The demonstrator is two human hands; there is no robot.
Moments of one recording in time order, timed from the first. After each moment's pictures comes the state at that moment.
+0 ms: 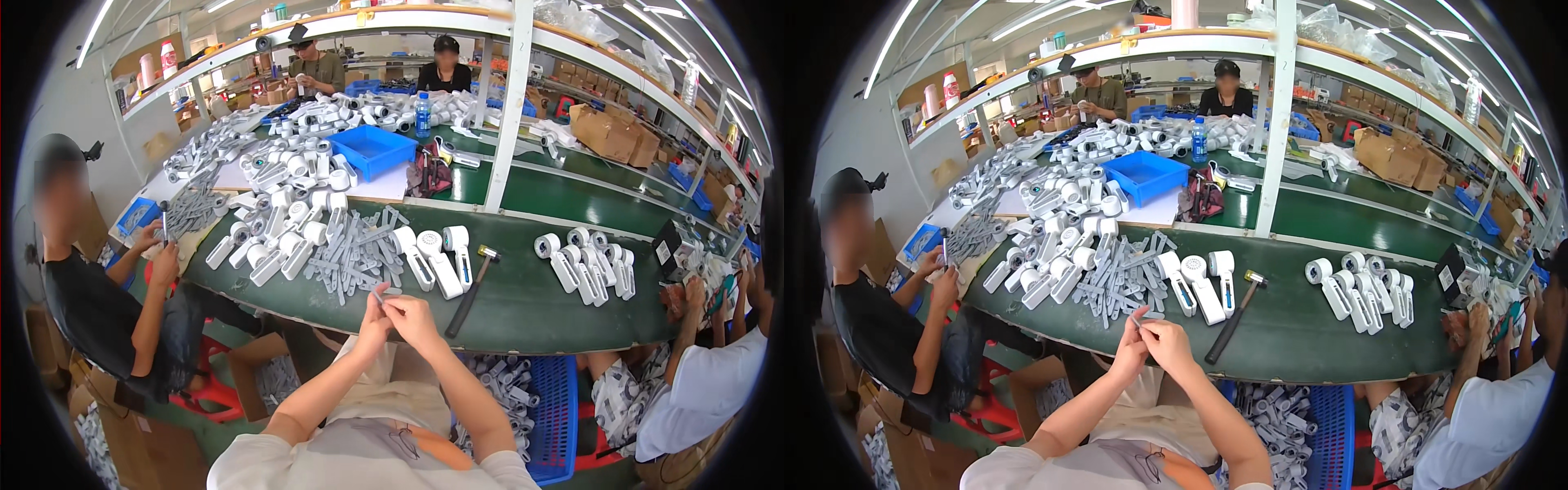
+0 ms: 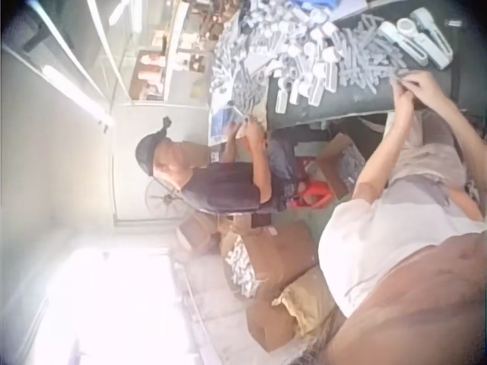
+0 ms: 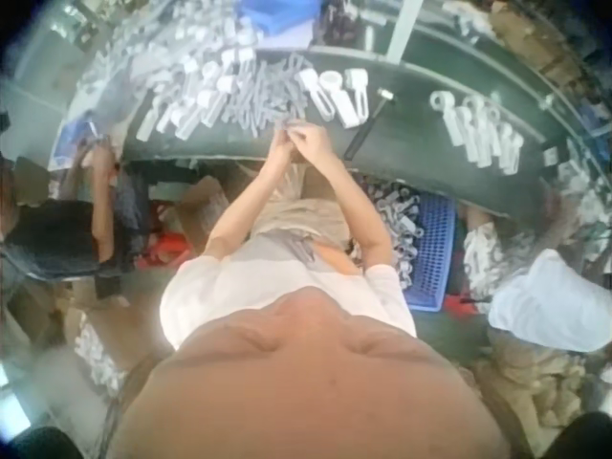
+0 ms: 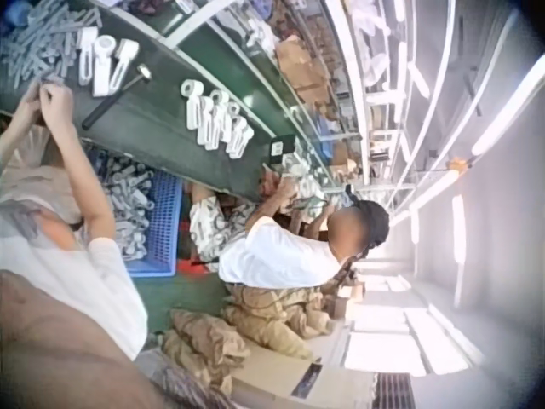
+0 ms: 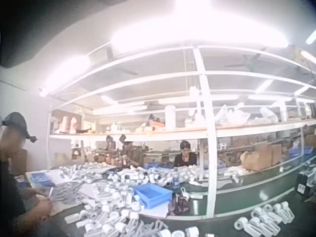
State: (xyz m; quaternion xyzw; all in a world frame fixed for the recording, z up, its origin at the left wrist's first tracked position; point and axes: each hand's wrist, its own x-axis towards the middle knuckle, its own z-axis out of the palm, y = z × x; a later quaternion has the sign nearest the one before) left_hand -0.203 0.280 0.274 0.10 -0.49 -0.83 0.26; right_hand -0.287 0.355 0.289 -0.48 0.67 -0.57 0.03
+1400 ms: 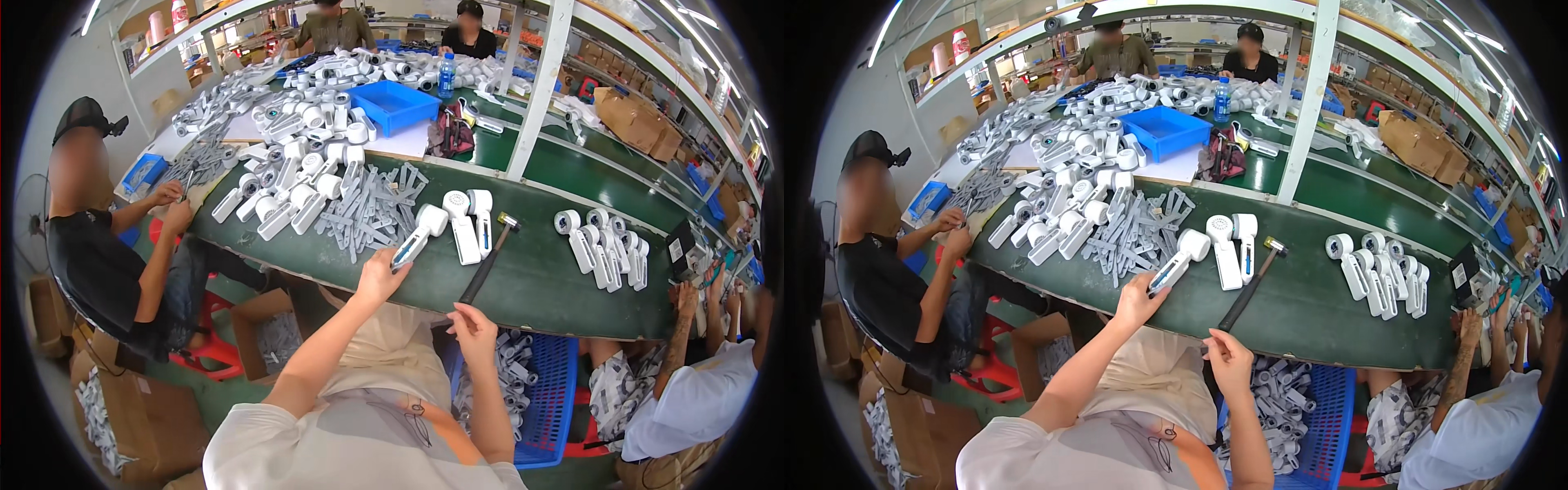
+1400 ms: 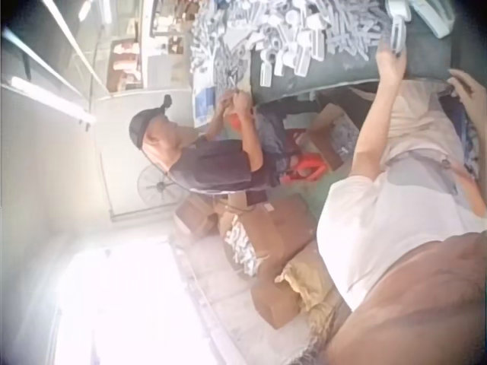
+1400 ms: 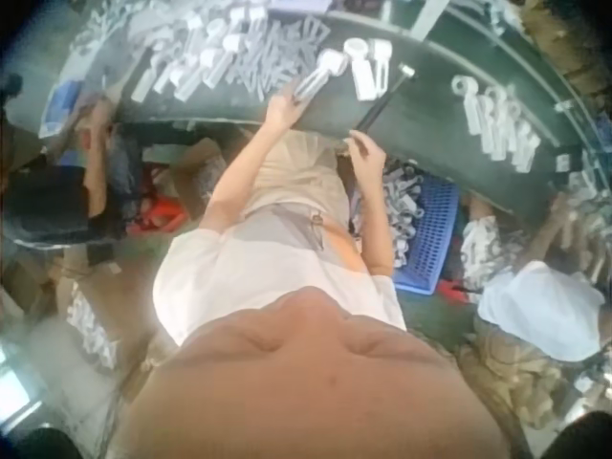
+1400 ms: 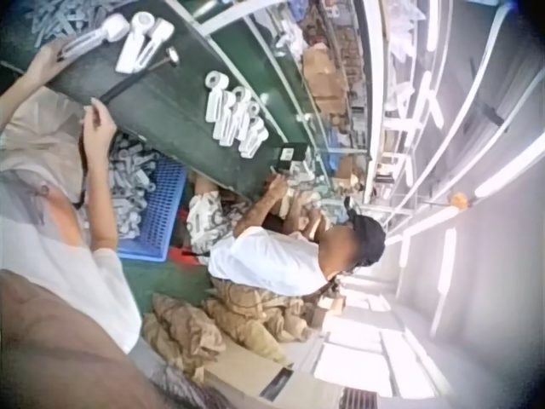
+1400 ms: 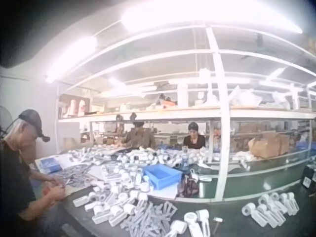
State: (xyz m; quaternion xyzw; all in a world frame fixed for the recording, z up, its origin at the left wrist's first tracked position) left_hand -0.214 0.241 0.249 0.17 -0.85 -0.28 0.41; right_hand -0.259 0.470 0.259 -0.27 0.67 -0.68 0.13
